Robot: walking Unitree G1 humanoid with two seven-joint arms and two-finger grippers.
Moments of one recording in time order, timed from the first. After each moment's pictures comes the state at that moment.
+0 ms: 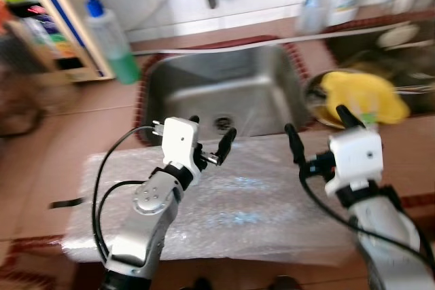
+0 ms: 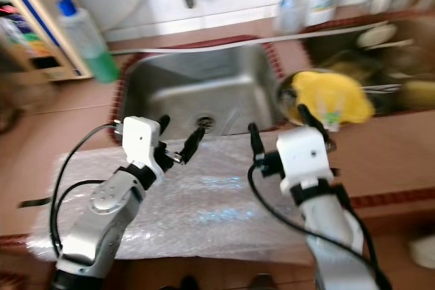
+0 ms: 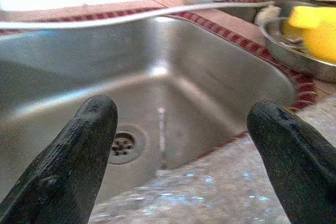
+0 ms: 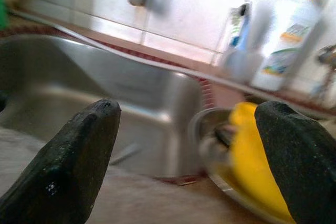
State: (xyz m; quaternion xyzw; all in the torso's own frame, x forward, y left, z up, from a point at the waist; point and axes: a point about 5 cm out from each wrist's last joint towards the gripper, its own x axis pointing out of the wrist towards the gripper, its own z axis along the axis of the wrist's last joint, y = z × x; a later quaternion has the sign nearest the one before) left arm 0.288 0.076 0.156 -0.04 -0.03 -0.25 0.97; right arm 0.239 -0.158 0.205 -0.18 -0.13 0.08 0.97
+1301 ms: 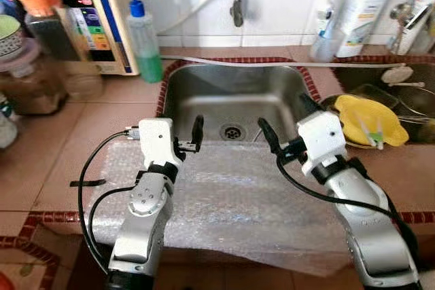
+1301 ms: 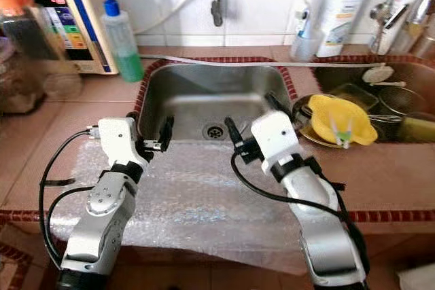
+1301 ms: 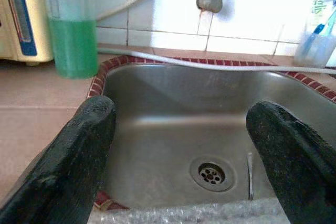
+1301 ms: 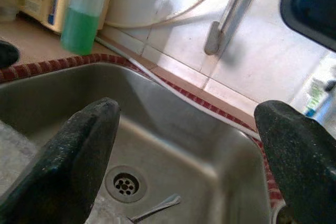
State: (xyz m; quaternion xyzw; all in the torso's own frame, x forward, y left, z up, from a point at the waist) left arm 0.298 0.099 0.154 -0.06 -0.07 -0.10 0.99; right arm 0.277 -0.141 0.193 -0.18 -0.13 0.17 0.96
